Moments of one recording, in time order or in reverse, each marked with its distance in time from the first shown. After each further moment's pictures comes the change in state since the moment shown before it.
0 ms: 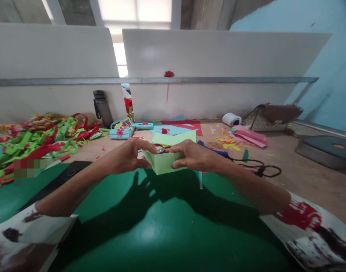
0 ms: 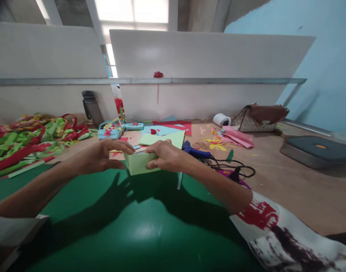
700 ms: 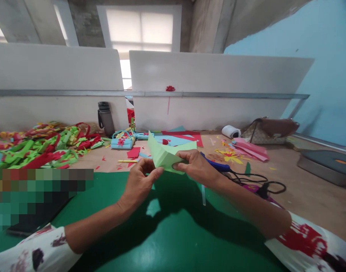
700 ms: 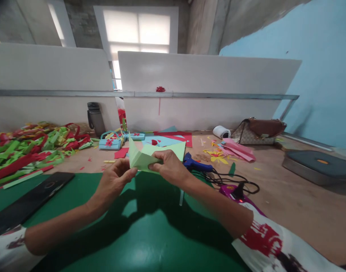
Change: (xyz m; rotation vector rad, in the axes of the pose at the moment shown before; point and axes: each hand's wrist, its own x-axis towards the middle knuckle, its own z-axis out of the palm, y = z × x) left_hand 0.001 -0.006 0.077 -0.530 0.552 -0.221; right_hand 0.003 0.009 0.015 0.317 0.323 0.078
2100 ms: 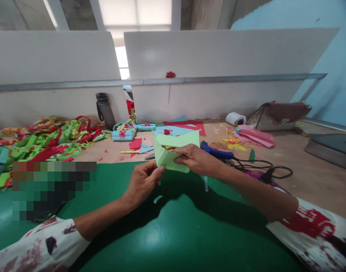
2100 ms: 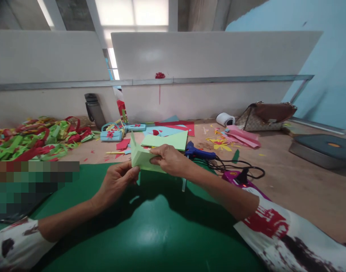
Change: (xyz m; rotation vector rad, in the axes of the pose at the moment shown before) left_hand -0.016 -0.016 0.000 0.072 -0.127 0.009; right_hand 0.001 0.009 0.004 -0.172 -0.209 -0.143
